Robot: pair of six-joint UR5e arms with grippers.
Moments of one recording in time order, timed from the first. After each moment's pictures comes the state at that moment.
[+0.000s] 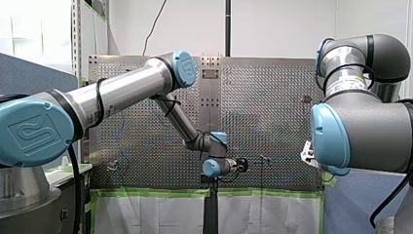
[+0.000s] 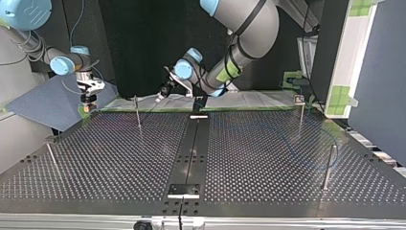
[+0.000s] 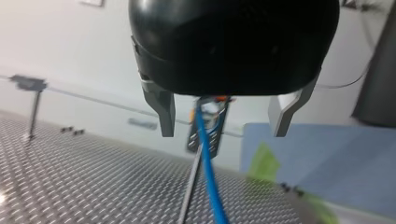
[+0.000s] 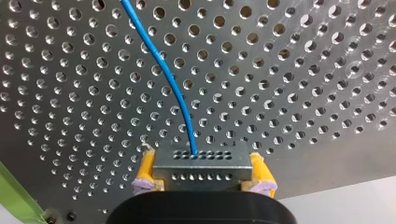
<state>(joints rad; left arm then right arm) -0.66 -2.70 -1.22 -2.47 -1.45 -1.76 1.49 -0.56 1.47 -0.83 1.18 1.88</state>
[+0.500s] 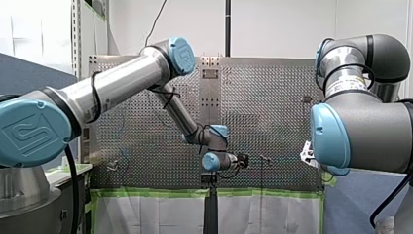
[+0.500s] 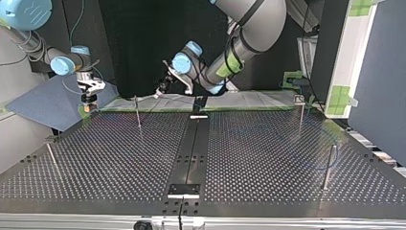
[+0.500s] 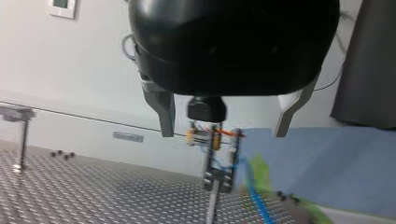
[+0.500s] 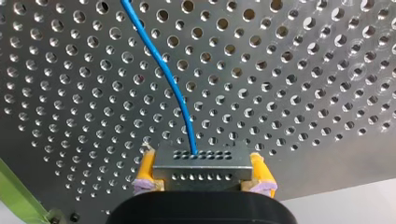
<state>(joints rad) -0.69 -2.59 -1.34 -2.46 -1.50 -1.68 1.49 -0.56 1.47 -0.82 1.18 1.88</state>
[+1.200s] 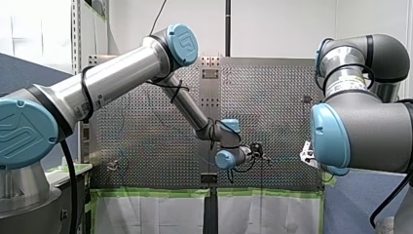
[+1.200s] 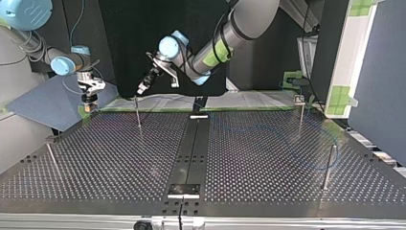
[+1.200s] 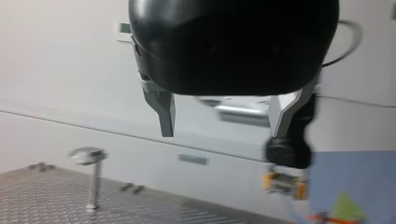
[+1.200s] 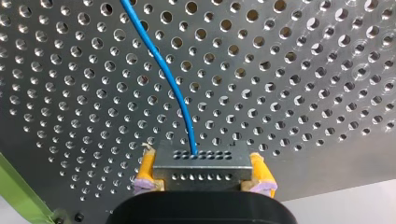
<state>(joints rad) -0.80 -2.56 -1.33 -2.33 -1.61 -1.83 1.49 -0.56 1.47 -0.81 1.18 1.88</state>
